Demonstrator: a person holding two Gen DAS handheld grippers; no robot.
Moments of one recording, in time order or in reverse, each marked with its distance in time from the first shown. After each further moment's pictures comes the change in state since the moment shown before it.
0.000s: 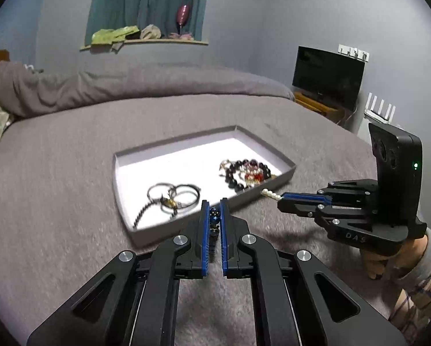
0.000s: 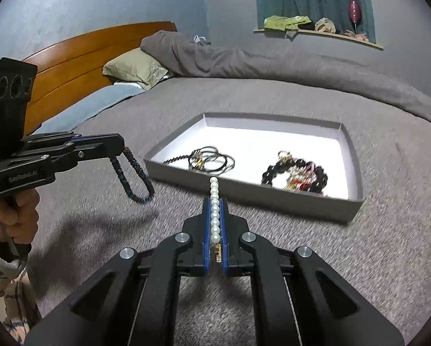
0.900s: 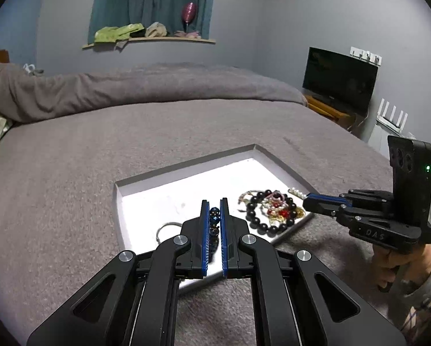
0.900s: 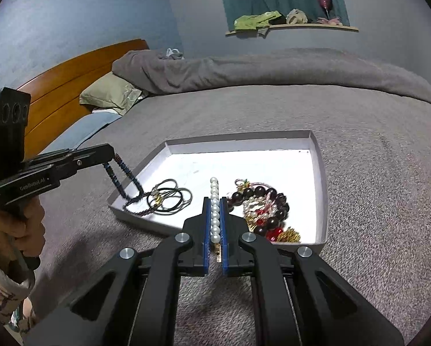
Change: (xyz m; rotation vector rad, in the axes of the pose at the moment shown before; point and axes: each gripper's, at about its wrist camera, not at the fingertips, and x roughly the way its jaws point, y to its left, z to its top) left arm 0.051 0.024 0.048 -0.019 0.019 0.023; right arm 0.017 -0.062 0.032 0.155 -0.031 -0.031
